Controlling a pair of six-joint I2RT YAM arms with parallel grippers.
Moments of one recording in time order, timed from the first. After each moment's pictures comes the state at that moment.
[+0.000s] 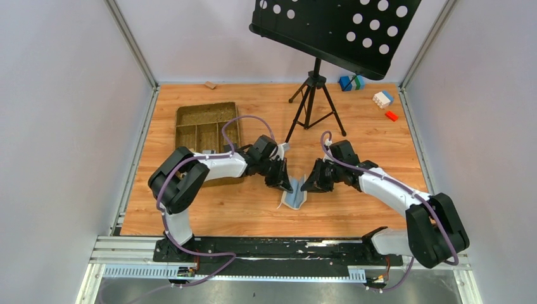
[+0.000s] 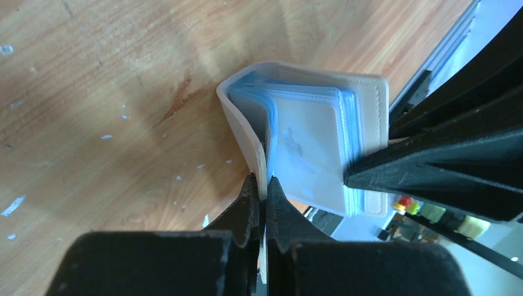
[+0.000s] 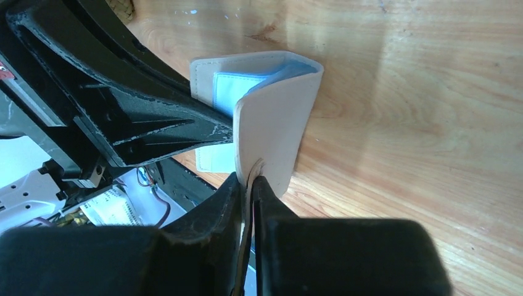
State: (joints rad) left arm -0.76 1.82 0.99 -0.07 0.59 -0.70; right arm 0.44 1.29 0.66 -0.32 -0.50 0.75
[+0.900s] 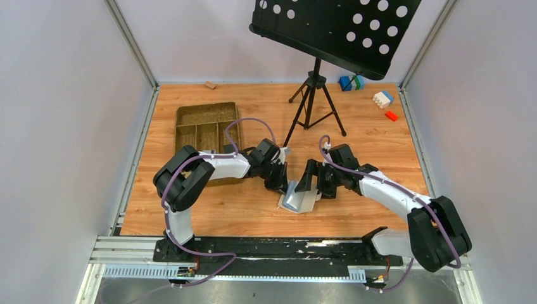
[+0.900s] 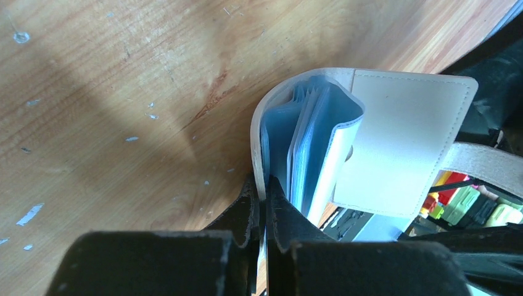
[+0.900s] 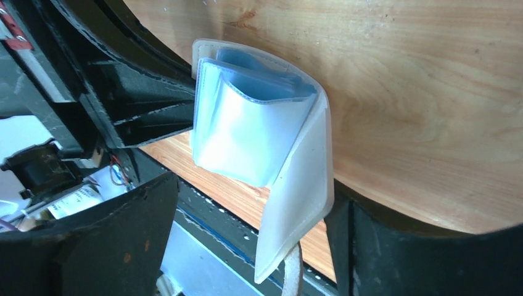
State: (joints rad) left arm -0.78 1.87 1.01 -0.12 0.53 -0.64; right arm 0.46 1.26 0.62 -0.32 -0.45 0.70
